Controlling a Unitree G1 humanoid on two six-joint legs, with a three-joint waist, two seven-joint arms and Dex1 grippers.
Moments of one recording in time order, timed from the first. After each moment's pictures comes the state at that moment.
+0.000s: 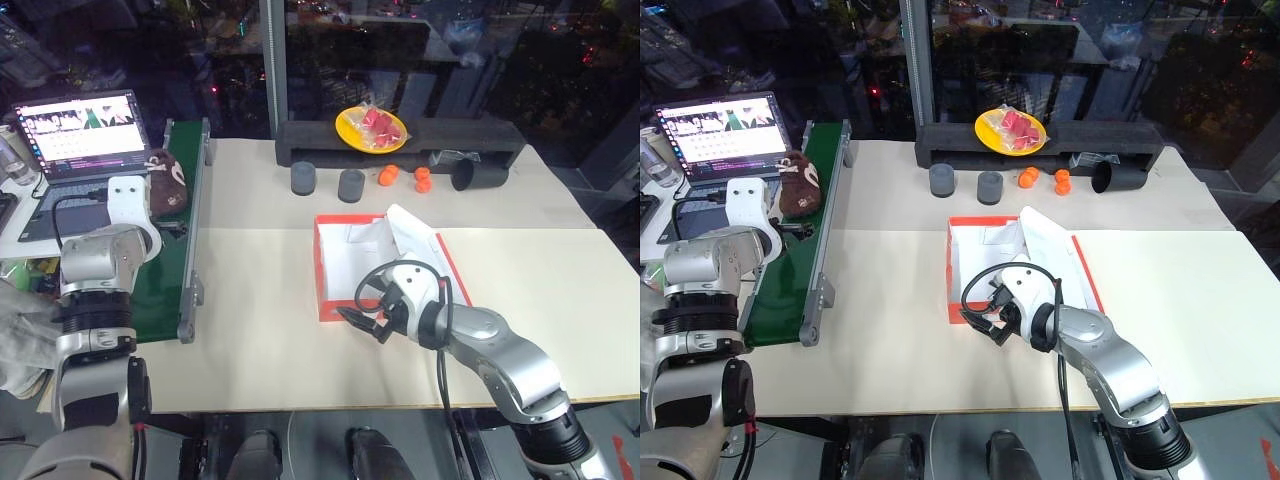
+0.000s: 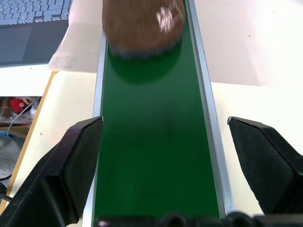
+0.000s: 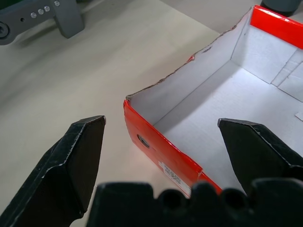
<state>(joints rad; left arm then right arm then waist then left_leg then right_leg) -0.83 0.59 0.26 0.43 -0.19 0.92 -0.15 -0.29 -0.50 0.19 -0.50 0.35 0.81 0.49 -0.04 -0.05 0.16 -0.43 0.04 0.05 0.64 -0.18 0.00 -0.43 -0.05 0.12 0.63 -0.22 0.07</state>
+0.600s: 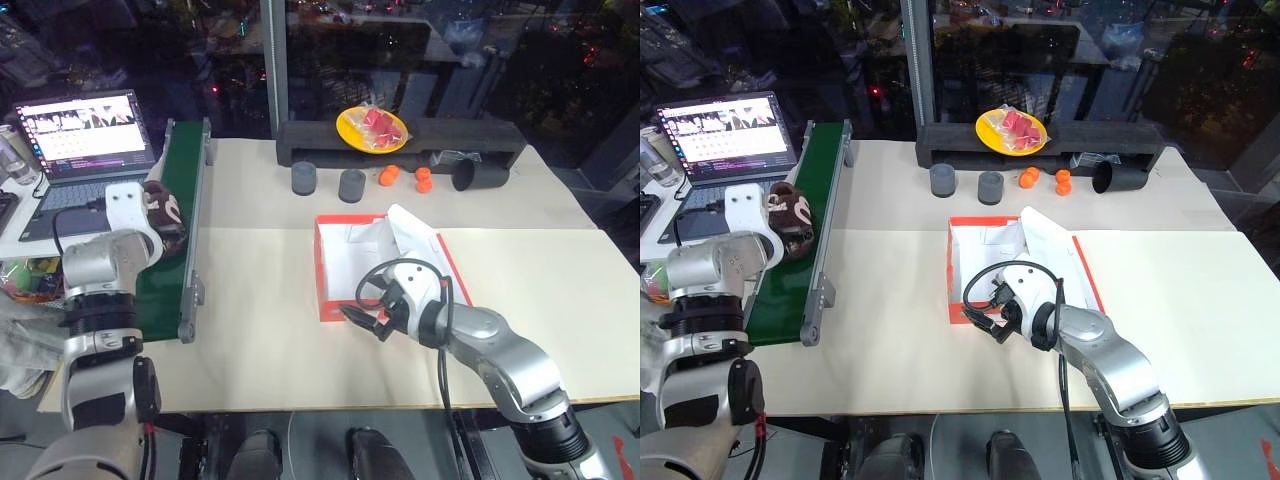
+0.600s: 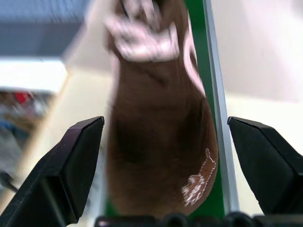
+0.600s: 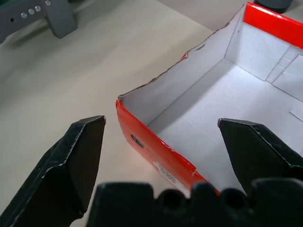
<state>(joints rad) -0.81 0.54 0.34 0.43 -0.20 0.97 -0.09 -0.29 -0.50 0.18 -0.49 0.35 0.82 0.47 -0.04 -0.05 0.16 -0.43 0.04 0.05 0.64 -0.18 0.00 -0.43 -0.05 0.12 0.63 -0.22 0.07</state>
